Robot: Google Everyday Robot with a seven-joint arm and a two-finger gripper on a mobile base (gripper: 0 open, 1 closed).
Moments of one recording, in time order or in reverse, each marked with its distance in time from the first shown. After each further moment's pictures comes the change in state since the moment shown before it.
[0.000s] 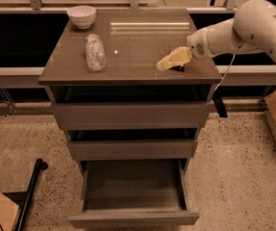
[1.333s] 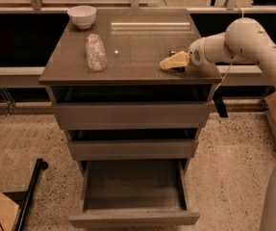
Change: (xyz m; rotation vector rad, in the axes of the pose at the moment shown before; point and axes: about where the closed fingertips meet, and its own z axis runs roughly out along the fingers) arm 0.035 -0.052 0.034 0.128 -0.004 0.166
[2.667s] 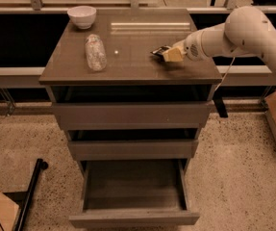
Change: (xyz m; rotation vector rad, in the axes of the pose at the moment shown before) arm -0.031 0.045 -0.023 -0.056 -0.018 -0.113
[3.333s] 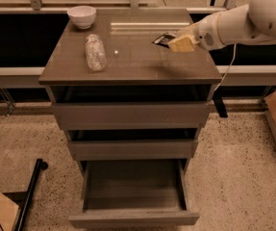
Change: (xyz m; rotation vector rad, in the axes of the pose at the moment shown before) arm -0.036 0.024 -0.055 -0.069 -0.054 -0.155
